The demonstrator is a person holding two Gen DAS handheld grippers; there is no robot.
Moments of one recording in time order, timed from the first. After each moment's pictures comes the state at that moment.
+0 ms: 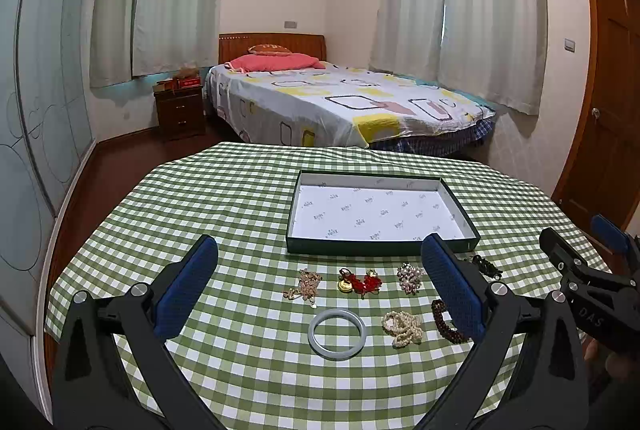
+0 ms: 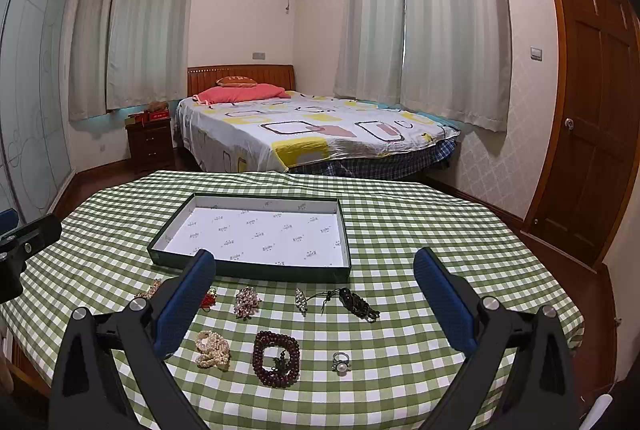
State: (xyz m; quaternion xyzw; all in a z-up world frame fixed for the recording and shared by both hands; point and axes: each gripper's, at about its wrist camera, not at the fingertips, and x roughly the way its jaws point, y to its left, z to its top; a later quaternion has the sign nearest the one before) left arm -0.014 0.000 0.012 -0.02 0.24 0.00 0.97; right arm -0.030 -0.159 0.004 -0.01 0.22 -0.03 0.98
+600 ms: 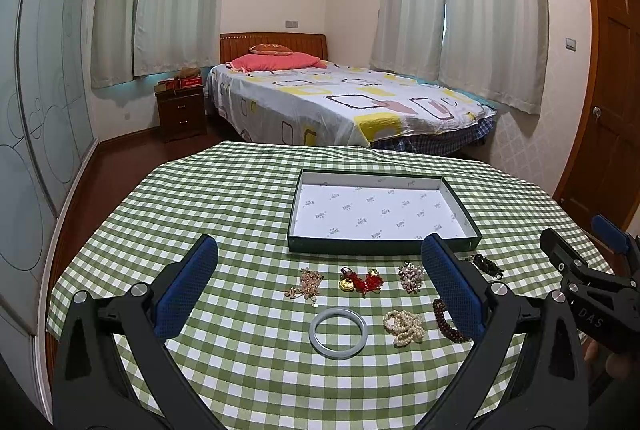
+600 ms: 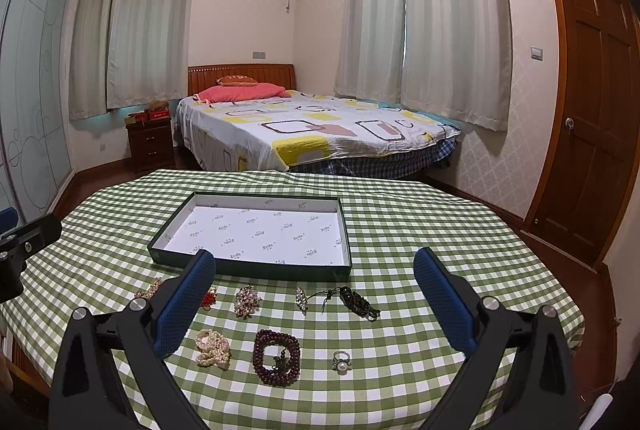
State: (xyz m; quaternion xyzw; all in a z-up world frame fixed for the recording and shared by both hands) left arm -0.015 -0.003 0.008 -0.02 0.25 0.01 0.97; right arm -0.030 -0.159 0.003 -0.01 0.22 -0.03 0.98
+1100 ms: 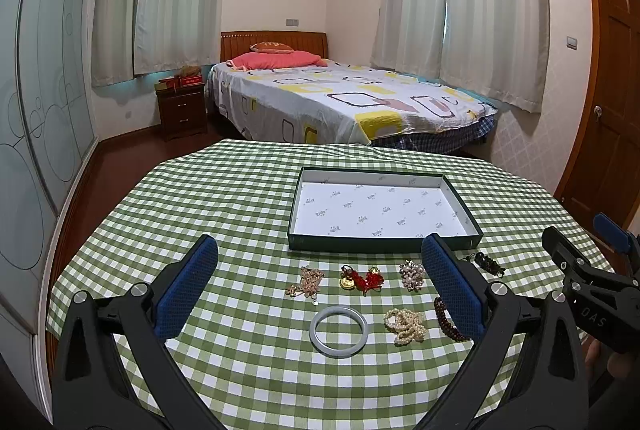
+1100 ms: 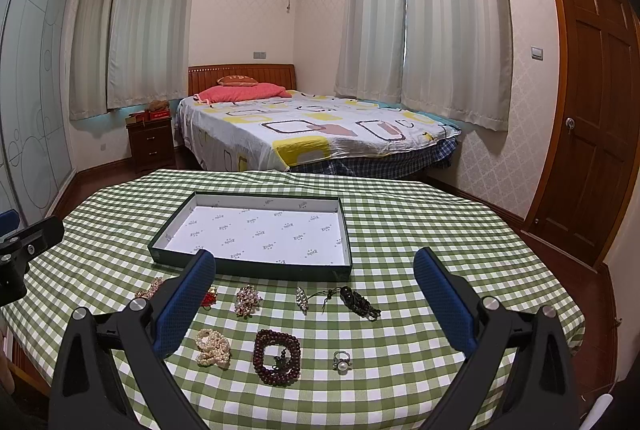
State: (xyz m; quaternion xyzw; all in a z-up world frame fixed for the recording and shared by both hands) left arm -0.015 -0.002 0.006 -0.02 0.25 0.01 0.97; right arm -0.030 -0.158 0.003 -0.01 0.22 -0.02 0.98
